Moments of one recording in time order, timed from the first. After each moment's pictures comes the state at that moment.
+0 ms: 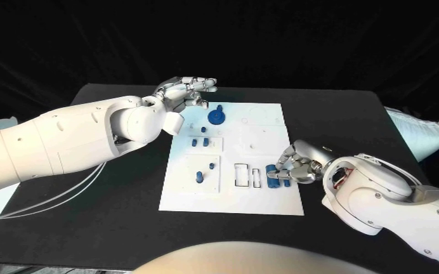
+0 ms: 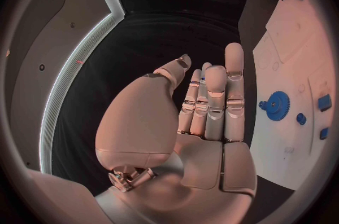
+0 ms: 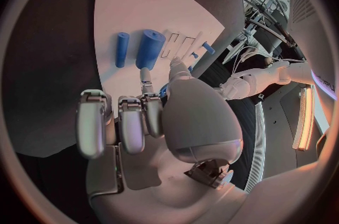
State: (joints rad) left arm 1.17 -0.89 -0.03 1.49 0.12 -0.16 0.27; left_hand 1.34 -0.14 0.37 0.02 0.11 1.02 0.18 0.11 0.07 1.10 0.11 0.24 0.09 1.26 0.01 1.10 0.60 0.16 1.24 0.12 0.59 0.78; right arm 0.98 -0.96 0.00 1.89 -1.43 -0.27 -0.57; right_hand 1.26 -0.07 -0.12 0.29 0.23 1.01 0.10 0.26 0.16 1.47 0.02 1.43 1.31 1.47 -0.06 1.54 1.31 0.07 1.46 0.04 1.42 1.31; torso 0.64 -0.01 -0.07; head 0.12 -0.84
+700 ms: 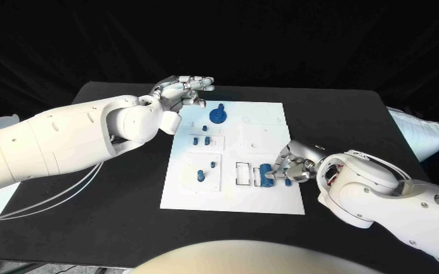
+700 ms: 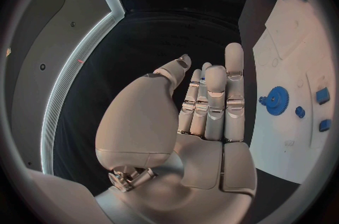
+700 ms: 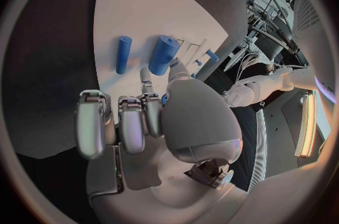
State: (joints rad) left arm 1.17 -0.90 -0.03 1.49 0.12 -0.16 0.27; left_hand 1.34 -0.14 0.37 0.02 0.11 1.02 0.18 0.11 0.07 1.10 0.11 0.24 0.09 1.26 0.01 1.10 0.60 0.16 1.24 0.12 0.59 0.78; right arm 0.97 -0.92 0.00 1.84 -1.45 -0.21 -0.59; right_hand 1.26 -0.06 -0.13 0.29 0.24 1.01 0.10 0.27 0.17 1.47 0.02 1.43 1.31 1.47 -0.06 1.54 1.31 0.05 1.46 0.04 1.43 1.31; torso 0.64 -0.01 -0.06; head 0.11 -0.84
